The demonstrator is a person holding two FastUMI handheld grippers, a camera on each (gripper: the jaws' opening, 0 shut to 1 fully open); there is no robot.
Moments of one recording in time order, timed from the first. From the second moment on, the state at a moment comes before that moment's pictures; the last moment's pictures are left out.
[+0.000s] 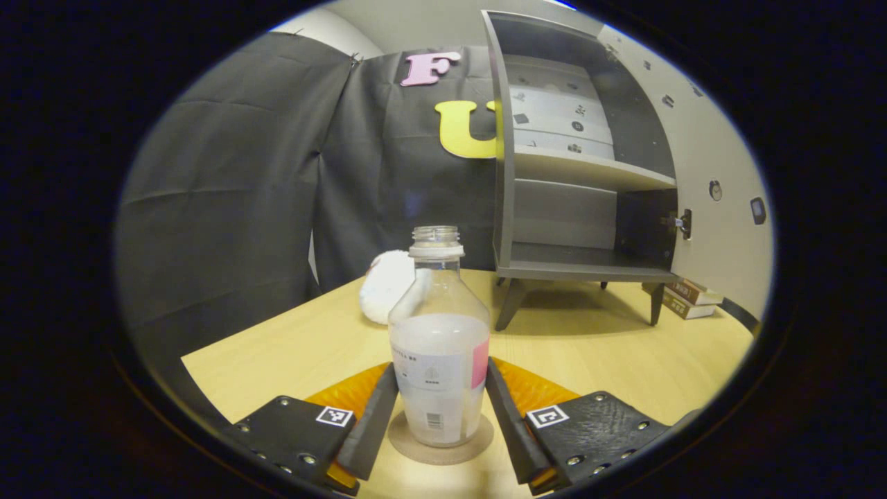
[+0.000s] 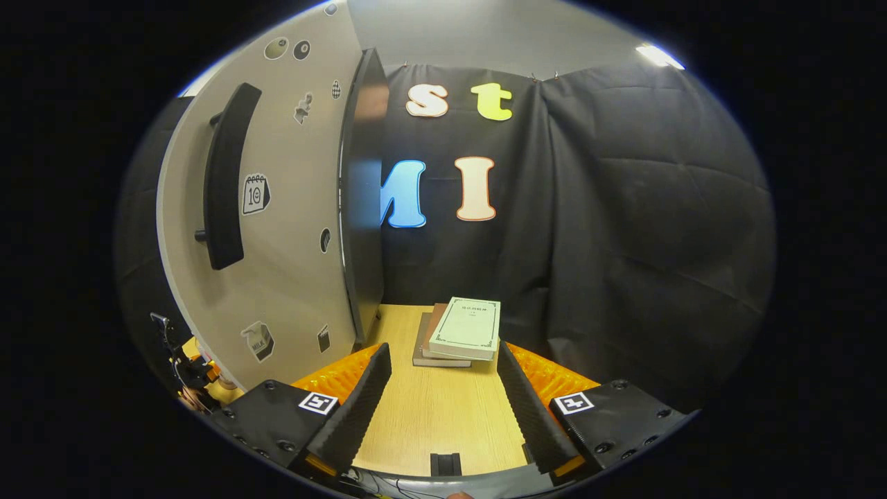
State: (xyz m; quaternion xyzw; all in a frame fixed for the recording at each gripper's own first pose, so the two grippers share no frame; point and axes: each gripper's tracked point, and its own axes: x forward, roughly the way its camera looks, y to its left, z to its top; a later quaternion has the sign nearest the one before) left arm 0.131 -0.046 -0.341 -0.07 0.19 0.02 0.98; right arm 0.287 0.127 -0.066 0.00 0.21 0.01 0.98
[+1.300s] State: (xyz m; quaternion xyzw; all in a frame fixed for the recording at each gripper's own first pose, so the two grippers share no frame) left arm 0.069 0.010 -0.078 -0.04 0.10 0.07 0.99; right arm 0.317 0.223 0.027 0.08 0.09 0.22 0.97
